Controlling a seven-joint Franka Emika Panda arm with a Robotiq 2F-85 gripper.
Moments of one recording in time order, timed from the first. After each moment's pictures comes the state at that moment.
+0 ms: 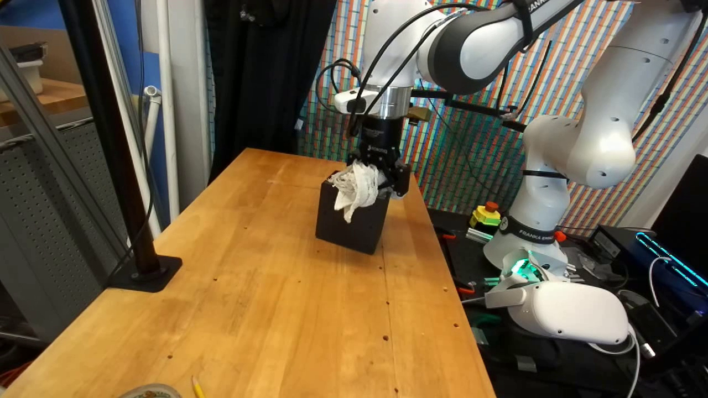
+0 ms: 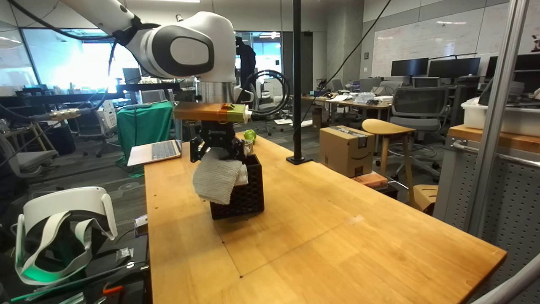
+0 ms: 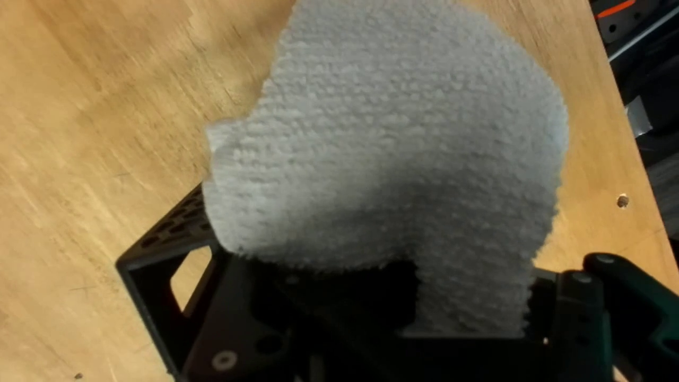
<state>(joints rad) 0.24 -0.17 0.10 -2.43 0.06 2.19 -0.85</state>
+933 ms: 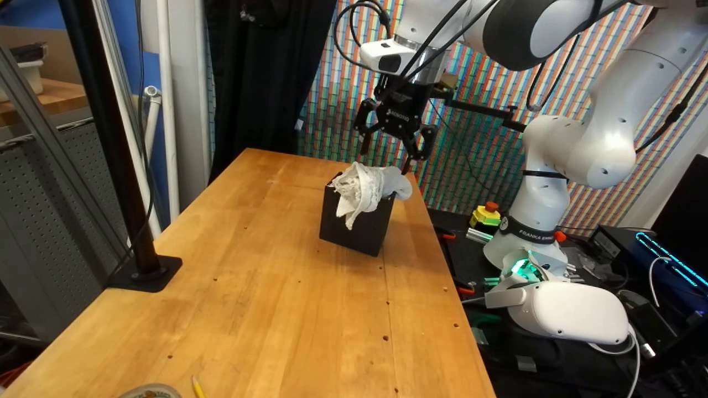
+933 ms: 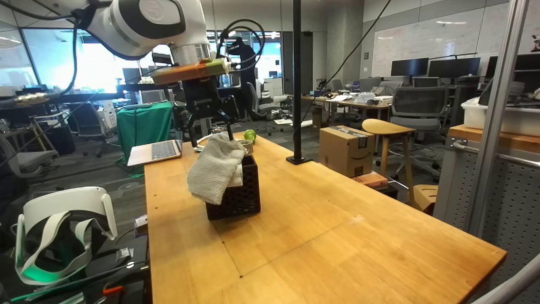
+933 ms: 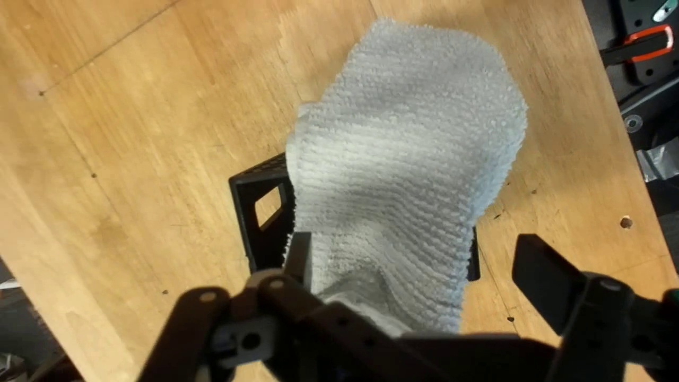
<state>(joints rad) 0.24 -0.36 0.18 -2.44 -0.12 2.13 -0.75</state>
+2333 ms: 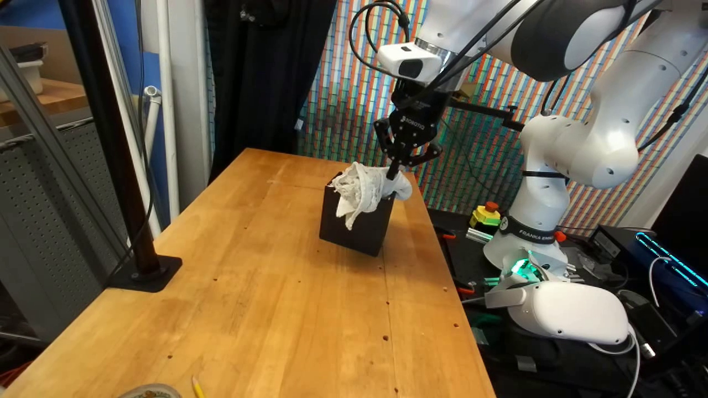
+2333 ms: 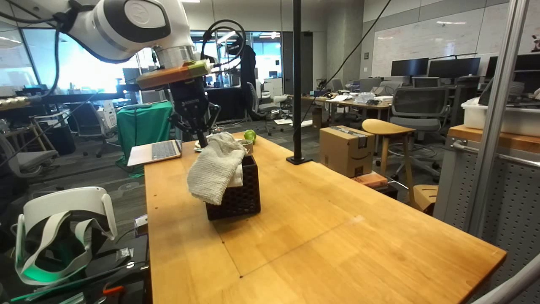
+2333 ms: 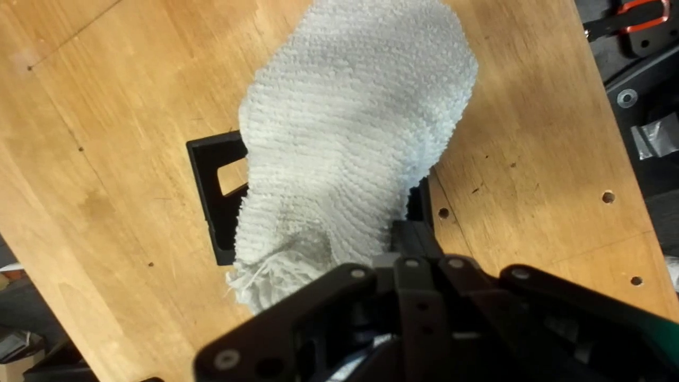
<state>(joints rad) 0.33 -0.41 0.18 -2.49 -0.13 2.17 -0.66</state>
